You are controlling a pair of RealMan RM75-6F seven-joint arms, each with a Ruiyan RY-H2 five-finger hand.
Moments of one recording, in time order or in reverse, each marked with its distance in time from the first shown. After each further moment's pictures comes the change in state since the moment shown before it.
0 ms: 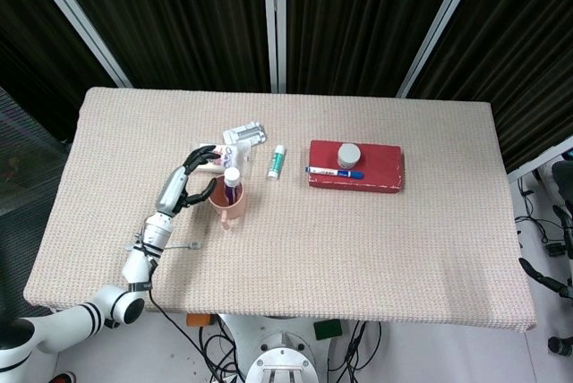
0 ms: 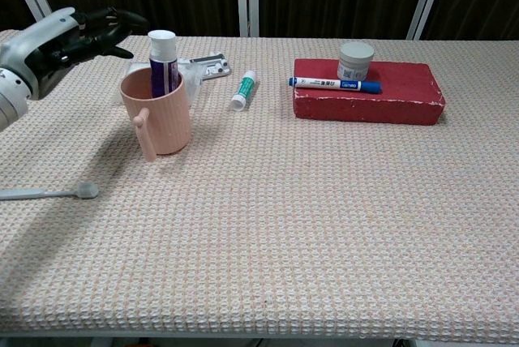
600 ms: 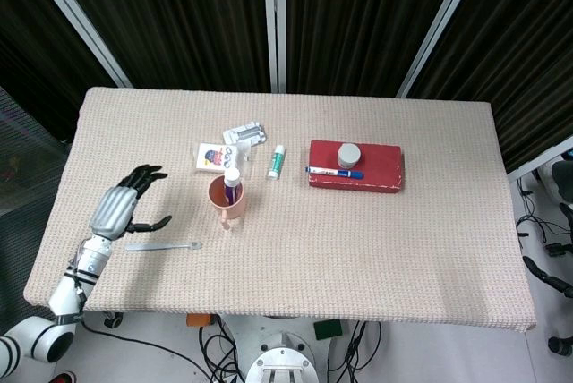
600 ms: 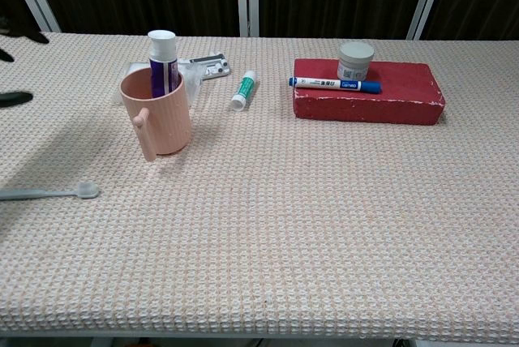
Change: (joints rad) left arm 0.164 0.380 0.183 -0.292 0.047 0.069 0.532; right arm -0.007 0.018 0.008 -0.022 -0.012 0.035 0.008
